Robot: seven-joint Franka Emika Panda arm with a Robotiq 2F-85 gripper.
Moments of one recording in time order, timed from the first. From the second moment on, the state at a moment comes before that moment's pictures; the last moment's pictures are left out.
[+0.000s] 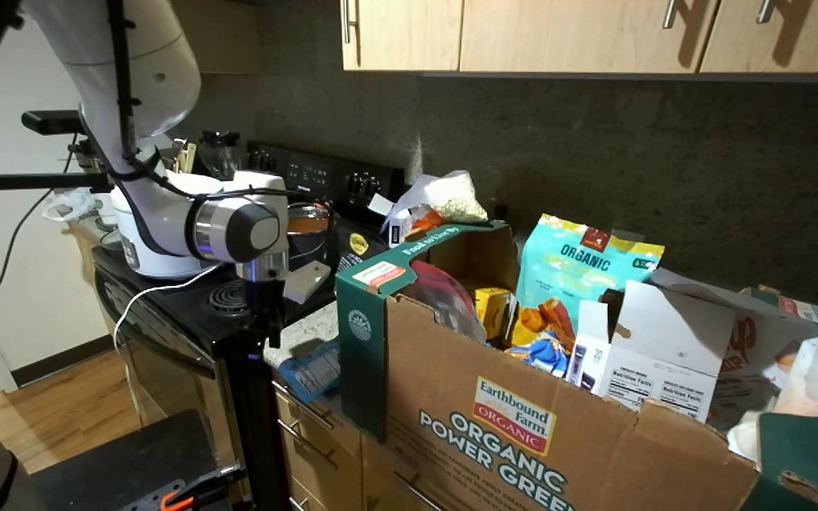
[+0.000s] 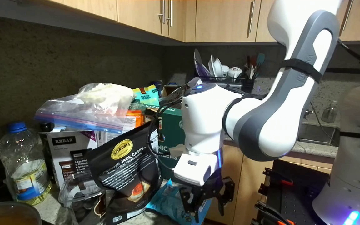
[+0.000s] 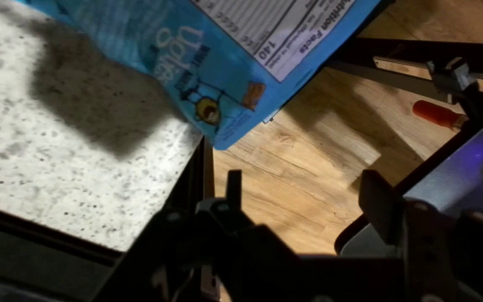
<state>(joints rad) 0.22 0.13 0.40 -2.59 -0.07 2.60 -1.67</state>
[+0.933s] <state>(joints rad) 0.24 0.18 0.38 -2.58 -0.17 2.46 -1.94</state>
